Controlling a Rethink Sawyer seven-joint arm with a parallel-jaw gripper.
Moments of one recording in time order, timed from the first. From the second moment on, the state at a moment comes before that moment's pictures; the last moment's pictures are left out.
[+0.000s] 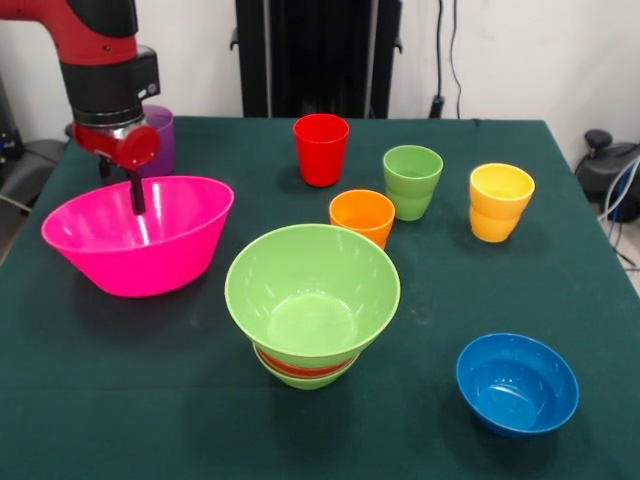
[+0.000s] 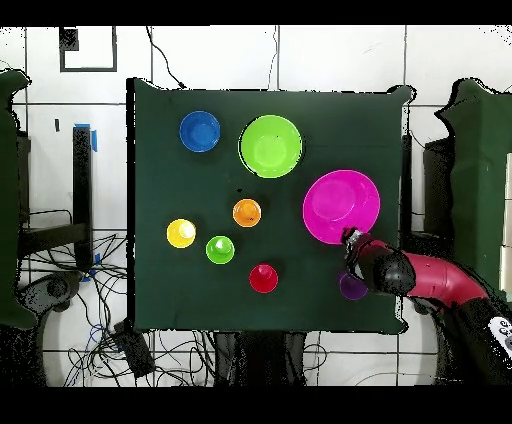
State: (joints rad) arm -1.03 -0.50 0.39 1.75 -0.72 0.33 2.27
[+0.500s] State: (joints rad) arm -1.08 -0.56 0.45 1.76 -0.71 0.33 2.27
